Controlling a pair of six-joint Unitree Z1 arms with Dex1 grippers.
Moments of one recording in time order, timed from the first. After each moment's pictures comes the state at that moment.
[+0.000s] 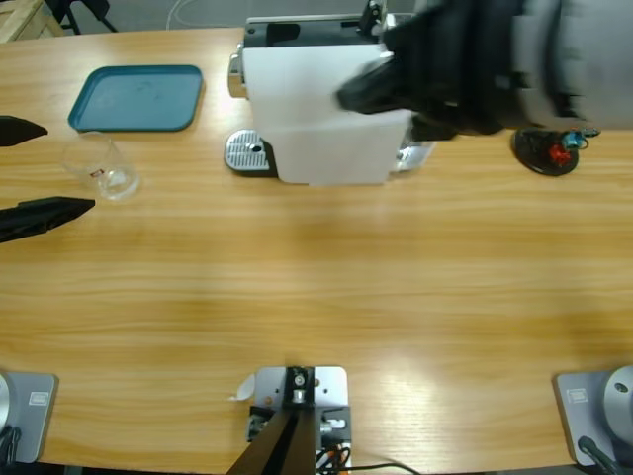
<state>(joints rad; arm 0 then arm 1) -0.81 1.03 -0.76 0.38 -0.01 0.23 1.06 1.48 -1.17 0.38 -0.29 0.35</state>
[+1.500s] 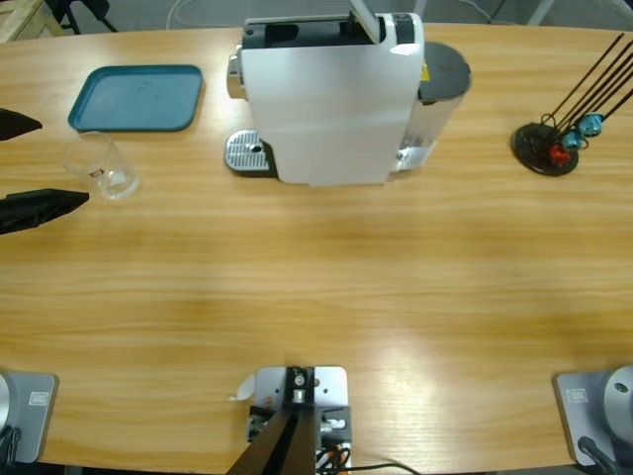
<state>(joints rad) -0.81 1.03 -0.79 0.42 -0.02 0.21 0.84 1.67 -1.22 -0.15 -0.19 0.79</state>
